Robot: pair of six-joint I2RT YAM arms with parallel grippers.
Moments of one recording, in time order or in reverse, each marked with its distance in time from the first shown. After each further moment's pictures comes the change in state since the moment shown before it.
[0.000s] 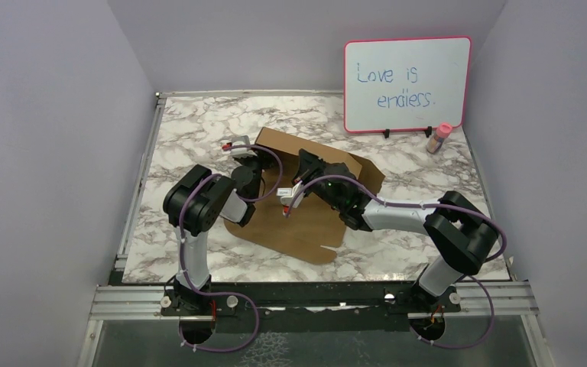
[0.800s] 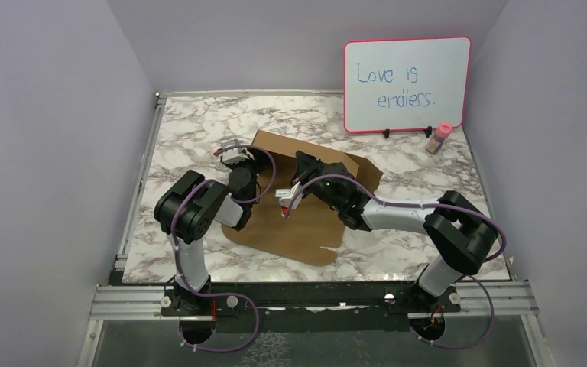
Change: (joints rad) left arm -0.017 -0.086 -0.047 -0.120 -0.177 -0.048; right arm 0.000 0.006 0.013 -0.016 -0.025 0.015
